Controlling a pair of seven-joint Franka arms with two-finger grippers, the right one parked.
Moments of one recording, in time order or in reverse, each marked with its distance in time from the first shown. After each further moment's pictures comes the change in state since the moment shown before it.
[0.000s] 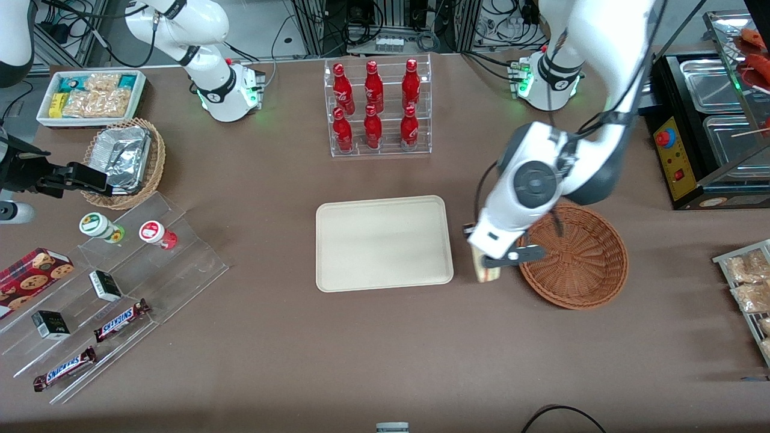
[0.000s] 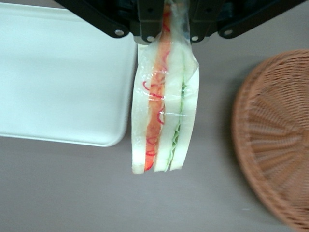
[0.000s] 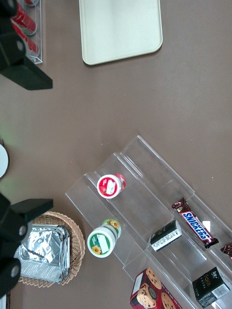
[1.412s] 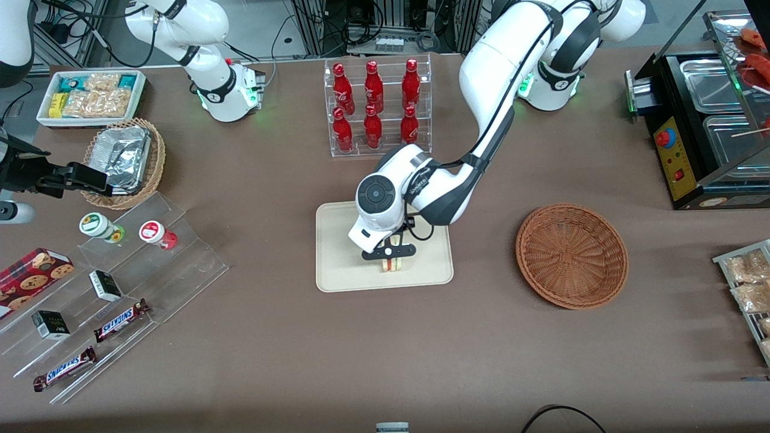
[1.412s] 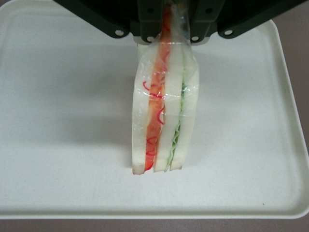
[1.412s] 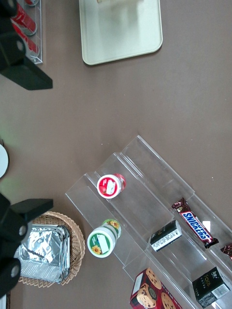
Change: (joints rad) arm -0.298 0.450 0.006 0.493 0.001 -0.086 -0.212
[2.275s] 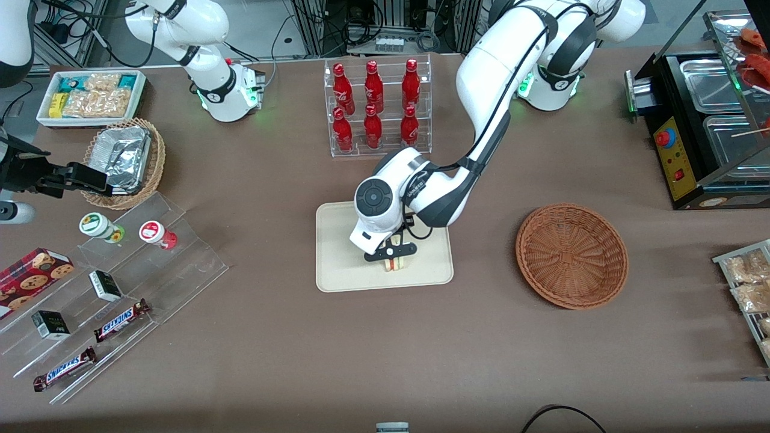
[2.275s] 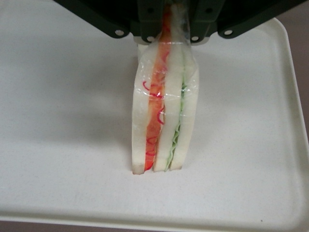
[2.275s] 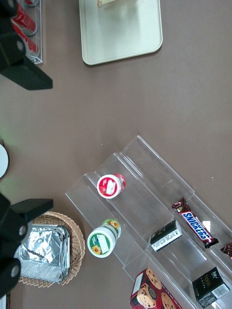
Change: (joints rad) arm -0.004 0.025 0.002 0.002 0.001 0.003 -0.072
